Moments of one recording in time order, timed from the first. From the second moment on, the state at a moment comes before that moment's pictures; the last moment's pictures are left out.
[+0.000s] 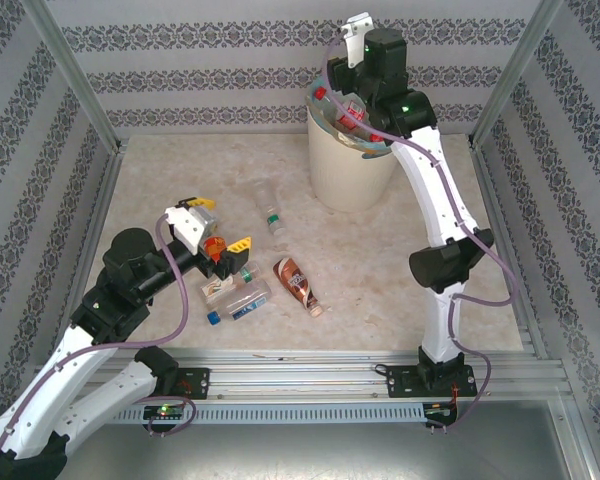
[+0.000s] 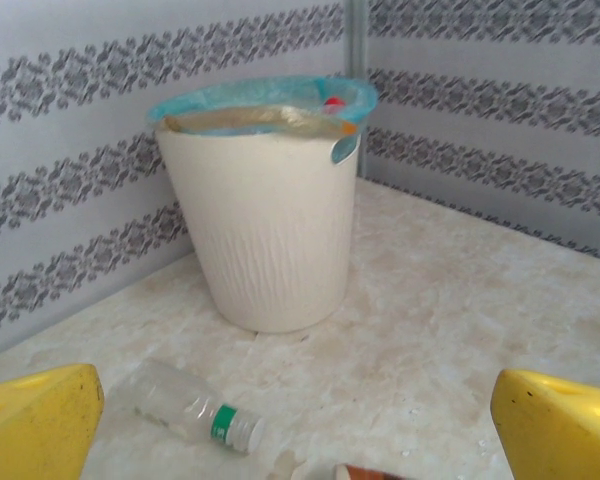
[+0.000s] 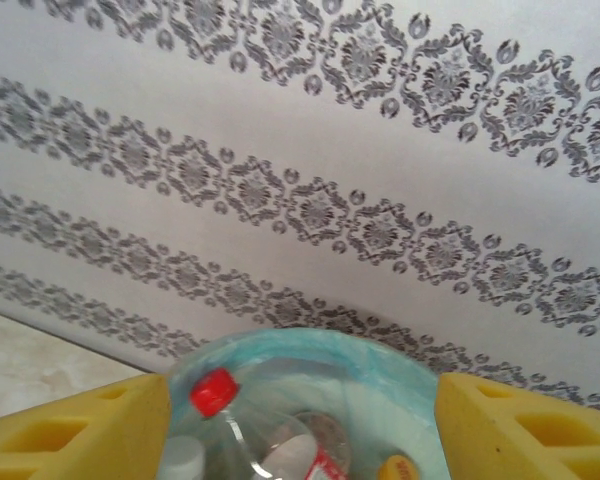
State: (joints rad) left arm -0.54 0.69 0.89 -0.35 0.15 0.11; right arm 0.39 2.03 2.50 -0.66 0.17 -0.16
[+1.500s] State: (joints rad) left arm -0.44 1.98 1.53 -0.60 -0.06 -0.38; right arm 0.68 0.96 1.18 -0.38 0.32 0.17
